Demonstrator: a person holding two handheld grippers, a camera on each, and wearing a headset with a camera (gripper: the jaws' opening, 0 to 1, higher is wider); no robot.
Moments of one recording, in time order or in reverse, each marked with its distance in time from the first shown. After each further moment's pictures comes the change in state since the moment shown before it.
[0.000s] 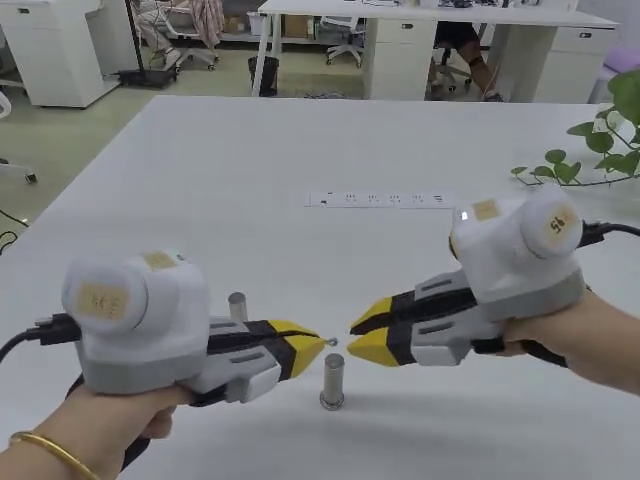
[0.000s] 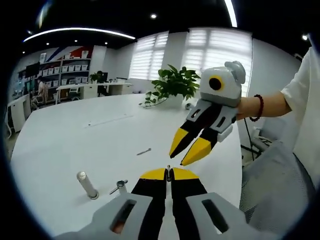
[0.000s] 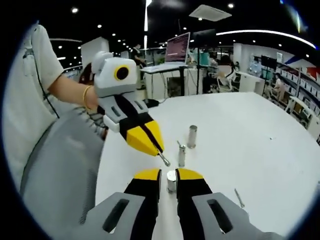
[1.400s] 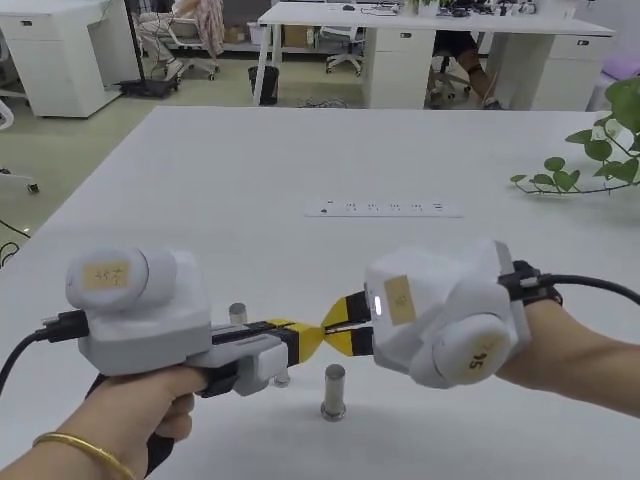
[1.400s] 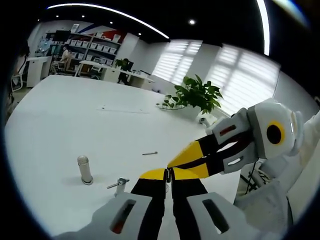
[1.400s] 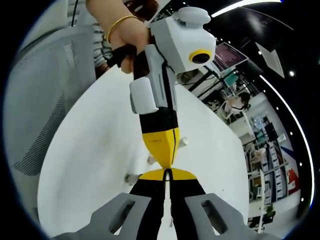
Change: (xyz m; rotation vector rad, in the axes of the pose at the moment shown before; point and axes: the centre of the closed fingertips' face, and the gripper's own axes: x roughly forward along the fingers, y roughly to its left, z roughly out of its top) left arm 0.004 0.016 0.013 -0.315 -0.052 0.102; right arm 0.020 -0.009 0.023 -0.793 0.265 -0.239
